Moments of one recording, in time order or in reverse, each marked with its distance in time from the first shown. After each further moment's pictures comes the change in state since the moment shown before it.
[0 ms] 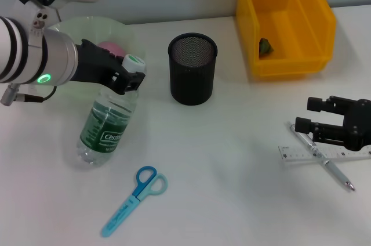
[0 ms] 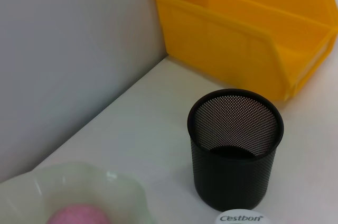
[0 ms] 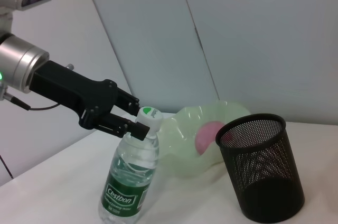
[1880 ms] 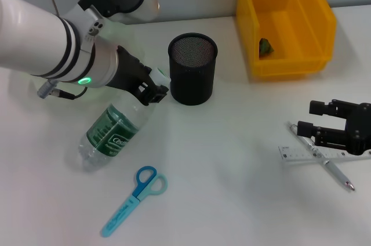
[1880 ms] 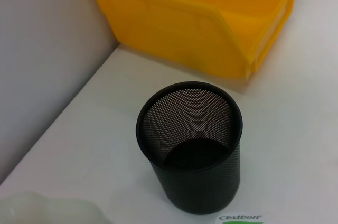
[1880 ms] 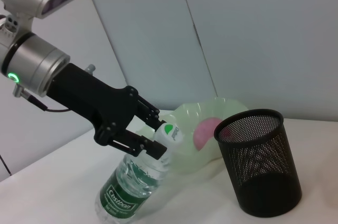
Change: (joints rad) left arm -0.143 0.003 0.105 -0.139 0.036 -0.009 0.022; right arm -0.013 0.000 -0.002 0.002 0.000 0.000 -0.014
